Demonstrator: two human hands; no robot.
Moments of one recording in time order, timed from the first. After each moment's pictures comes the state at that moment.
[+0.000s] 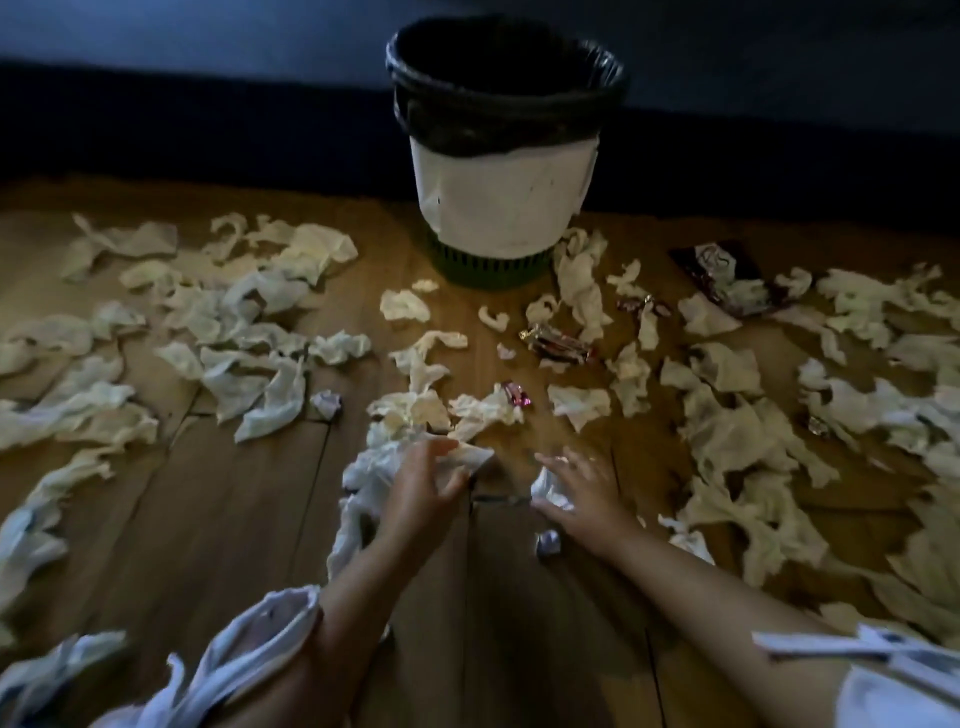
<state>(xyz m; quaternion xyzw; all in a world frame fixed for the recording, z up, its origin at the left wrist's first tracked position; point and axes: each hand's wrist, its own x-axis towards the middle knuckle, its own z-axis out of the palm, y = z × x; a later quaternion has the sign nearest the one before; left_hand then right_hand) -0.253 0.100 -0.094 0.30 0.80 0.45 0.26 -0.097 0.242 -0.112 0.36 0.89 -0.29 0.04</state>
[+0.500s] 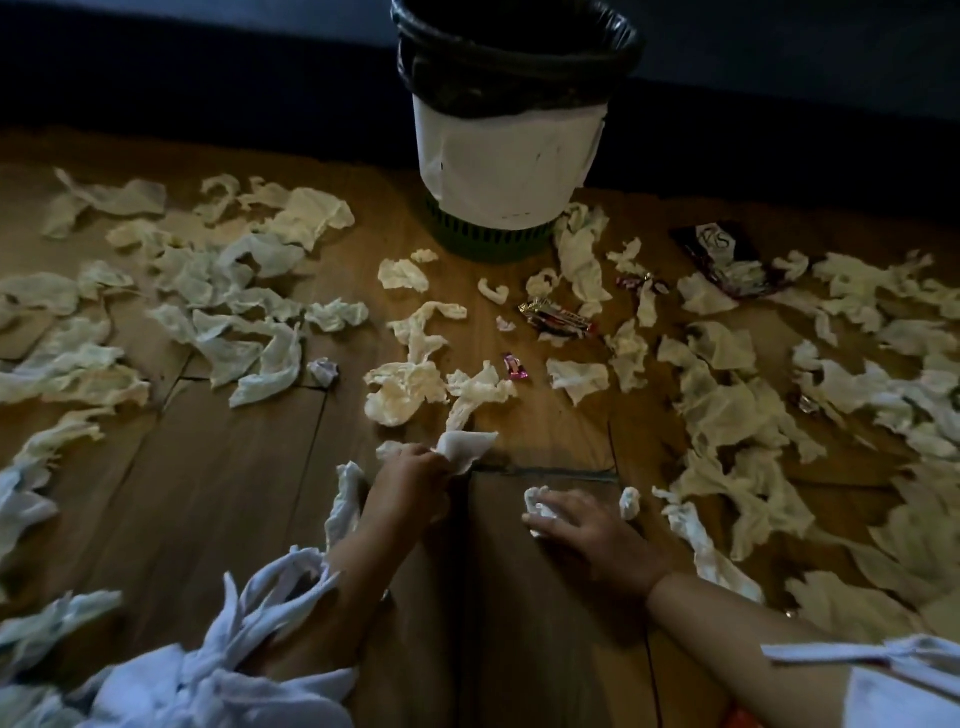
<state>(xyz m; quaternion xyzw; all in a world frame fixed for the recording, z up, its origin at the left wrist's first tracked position) -0.253 0.079 -0.110 0.32 0.82 0.34 0.33 -0.046 0.215 -0.127 0.09 0.99 -0.10 -0.01</state>
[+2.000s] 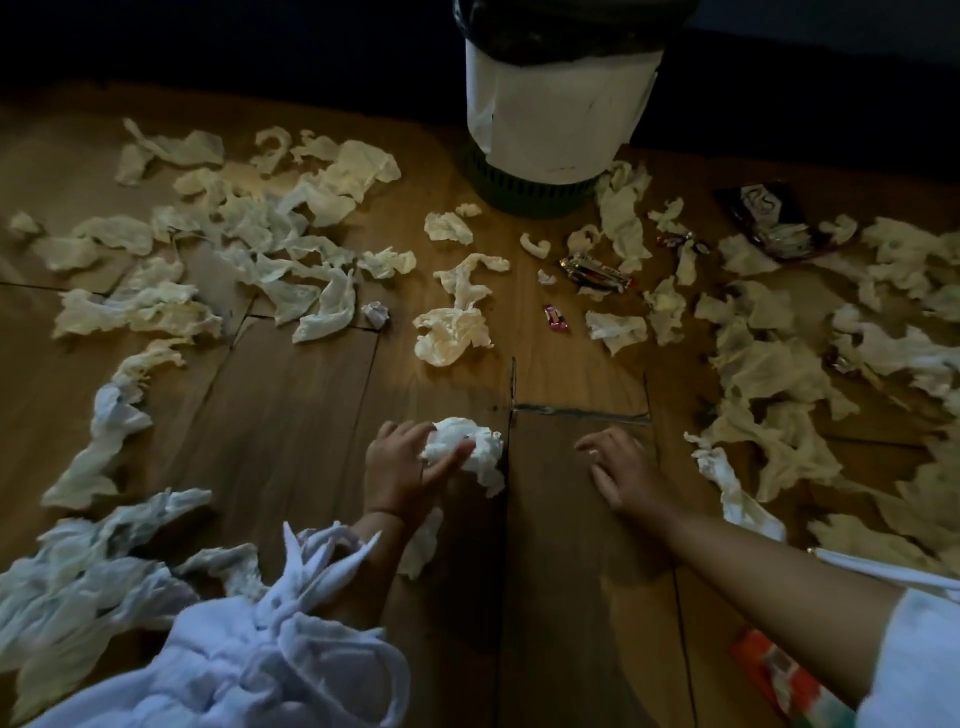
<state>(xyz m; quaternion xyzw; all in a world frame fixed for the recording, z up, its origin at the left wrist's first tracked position) -0.238 0.001 -0.111 0.34 0.85 0.38 0.13 -0.048 0.191 -0.123 0.29 0.92 -0.28 -0.03</state>
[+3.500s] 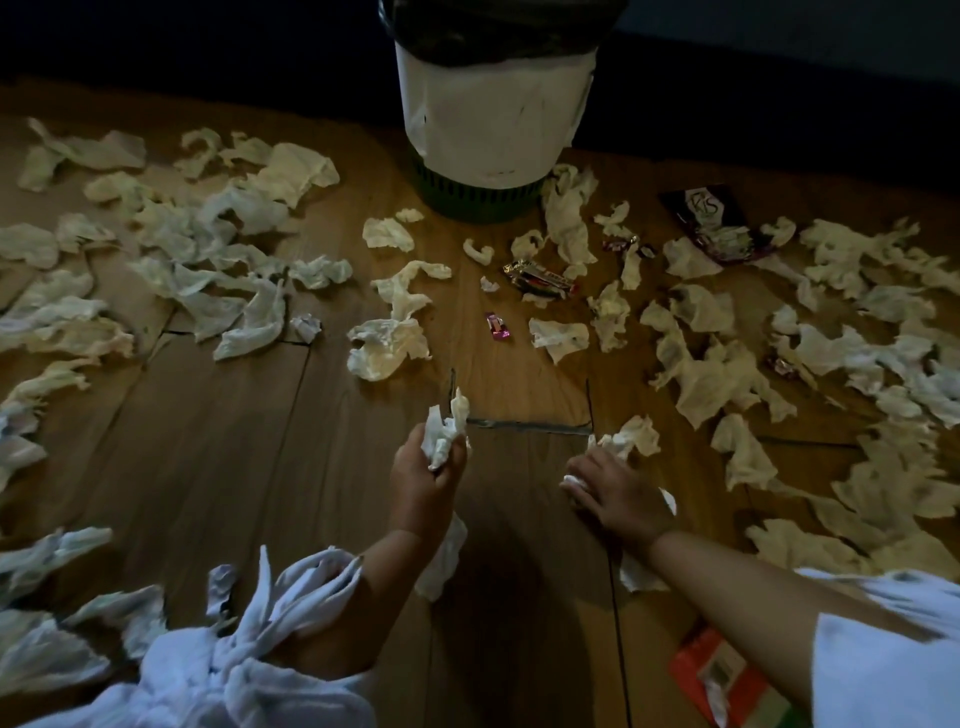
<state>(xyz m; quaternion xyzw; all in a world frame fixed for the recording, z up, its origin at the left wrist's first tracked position) -0.178 0.068 -0.103 0.20 0.69 0.63 0.30 -0.007 0.229 -0.129 0.30 0.93 -0.21 0.03</state>
